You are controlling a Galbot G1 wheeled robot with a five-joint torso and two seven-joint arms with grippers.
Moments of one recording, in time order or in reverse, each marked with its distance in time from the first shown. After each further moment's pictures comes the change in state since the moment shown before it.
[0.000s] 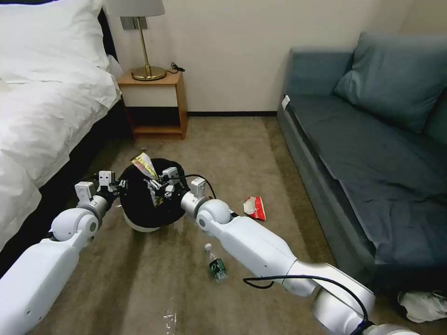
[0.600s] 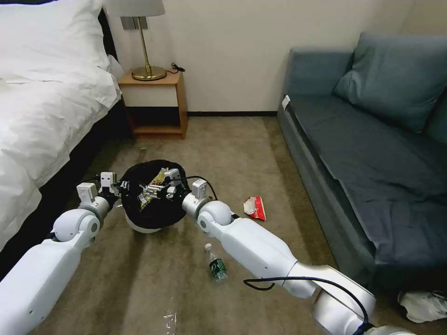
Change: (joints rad) left arm 0.000 -0.009 0.004 0.013 0.006 -0.004 0.012; right arm -0.002 0.001 0.004 -0.025 -0.023 0.003 -0.007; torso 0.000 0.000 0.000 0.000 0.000
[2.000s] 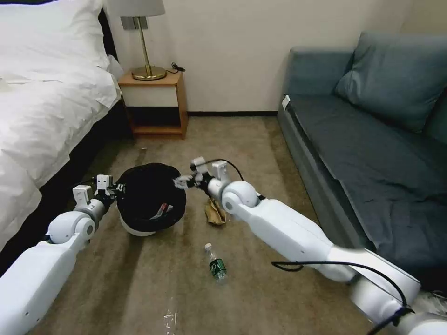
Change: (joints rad) left arm 0.010 0.019 -0.005 0.023 0.015 -0.007 0.018; right arm 0.050 -0.279 -0.043 0.296 0.180 -0.497 0.386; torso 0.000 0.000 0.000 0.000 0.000
